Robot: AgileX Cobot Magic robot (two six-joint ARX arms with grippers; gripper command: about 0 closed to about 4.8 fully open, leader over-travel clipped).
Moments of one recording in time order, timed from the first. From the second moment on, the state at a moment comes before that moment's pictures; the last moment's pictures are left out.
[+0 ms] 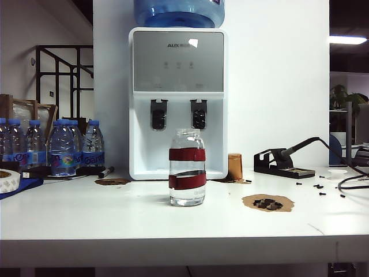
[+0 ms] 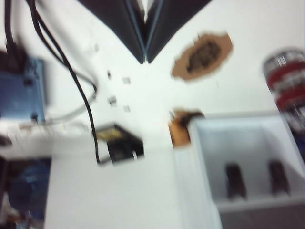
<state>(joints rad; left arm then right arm) -0.05 0.00 0.36 -0.64 -0.09 0.02 0.27 0.00 0.00 -0.12 0.19 0.10</state>
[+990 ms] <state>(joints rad) -0.05 0.00 0.15 -0.64 -0.09 0.02 0.03 0.00 0.00 -0.13 0.01 0.10</state>
